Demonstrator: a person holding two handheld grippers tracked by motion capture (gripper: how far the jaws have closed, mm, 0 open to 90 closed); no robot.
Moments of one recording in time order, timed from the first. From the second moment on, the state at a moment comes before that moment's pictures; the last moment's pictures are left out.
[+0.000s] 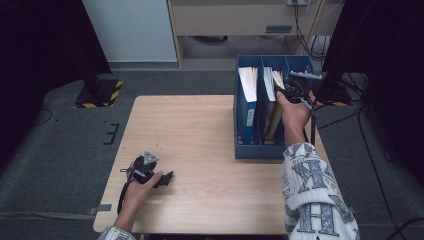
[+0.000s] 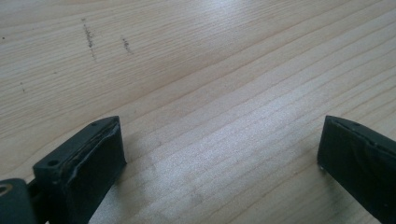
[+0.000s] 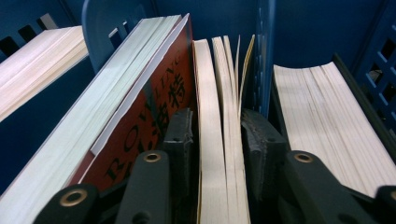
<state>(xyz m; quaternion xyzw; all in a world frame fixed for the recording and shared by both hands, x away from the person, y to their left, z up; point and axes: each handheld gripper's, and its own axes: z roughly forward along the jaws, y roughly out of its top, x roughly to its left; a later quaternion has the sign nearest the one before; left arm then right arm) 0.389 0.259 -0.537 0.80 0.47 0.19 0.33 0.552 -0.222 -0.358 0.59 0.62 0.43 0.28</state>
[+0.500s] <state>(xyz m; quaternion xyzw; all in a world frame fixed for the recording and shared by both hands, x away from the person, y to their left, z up) 0.389 0.258 -0.537 0.80 0.47 0.19 0.33 0.539 -0.225 -0.344 0.58 0.62 0.44 0.28</state>
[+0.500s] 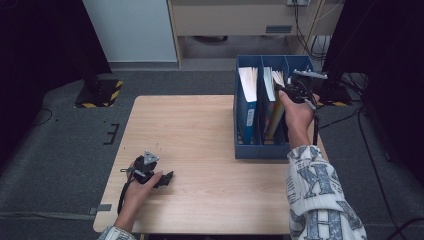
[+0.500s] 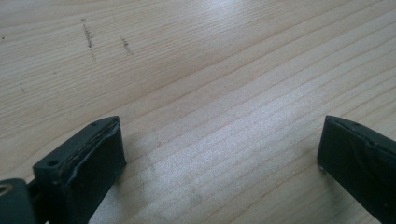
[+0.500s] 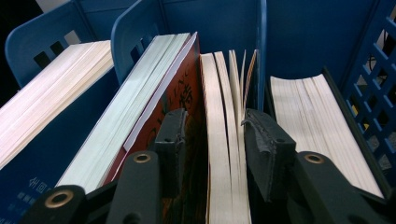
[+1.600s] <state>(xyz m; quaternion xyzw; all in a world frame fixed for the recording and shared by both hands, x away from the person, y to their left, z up) 0.389 0.258 -0.537 0.80 0.47 0.19 0.32 0.515 -0.233 -0.336 0.56 0.63 0.47 0.27</state>
